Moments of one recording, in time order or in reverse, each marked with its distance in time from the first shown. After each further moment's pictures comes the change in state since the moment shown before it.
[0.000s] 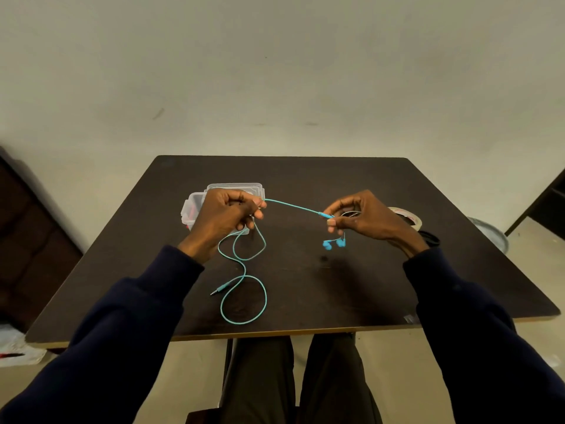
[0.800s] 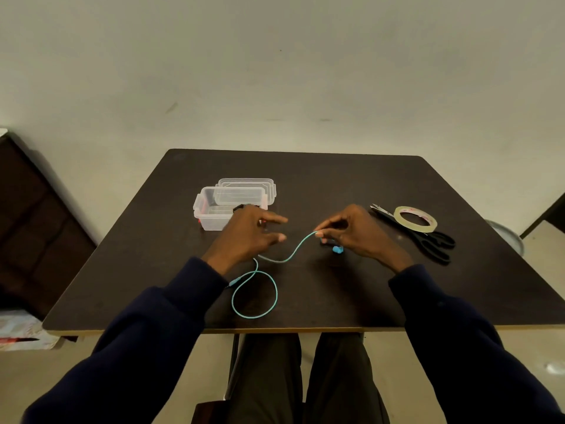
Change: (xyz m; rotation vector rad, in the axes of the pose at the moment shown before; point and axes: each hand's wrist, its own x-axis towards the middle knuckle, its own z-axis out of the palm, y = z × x) left_hand -0.013 -0.021 0.015 0.592 -0.118 0.123; right_hand 0.009 0.006 0.052 -0.151 0.049 -0.019
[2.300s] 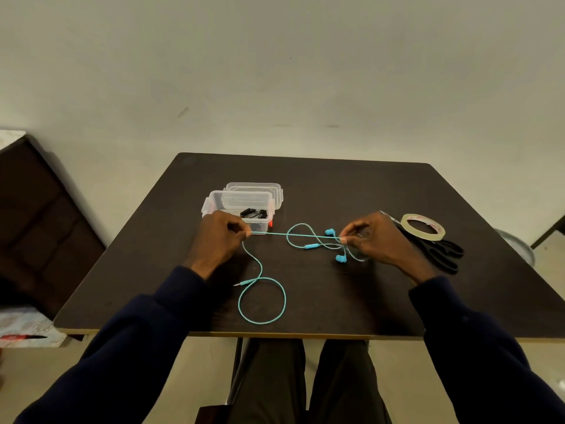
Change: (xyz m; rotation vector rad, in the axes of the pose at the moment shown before) left_hand -0.009 -0.061 -0.017 0.037 0.221 -0.184; right_hand -0.012 0.009 -0.018 -0.213 0.069 0.130
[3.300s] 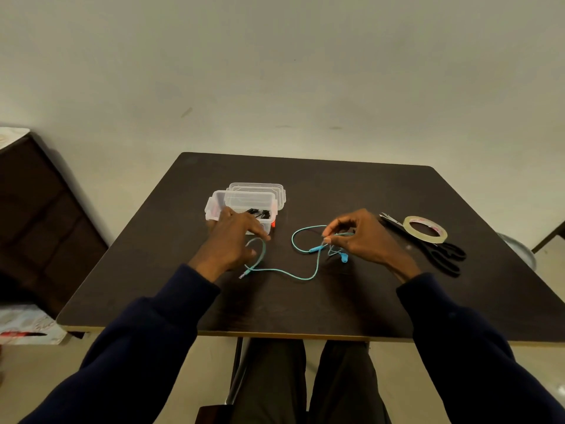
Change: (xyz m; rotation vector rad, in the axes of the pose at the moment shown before) left_hand -0.016 0.040 -0.017 0.231 -0.244 0.053; right_hand 0.011 -0.027 0.013 0.176 -0.050 -0.123
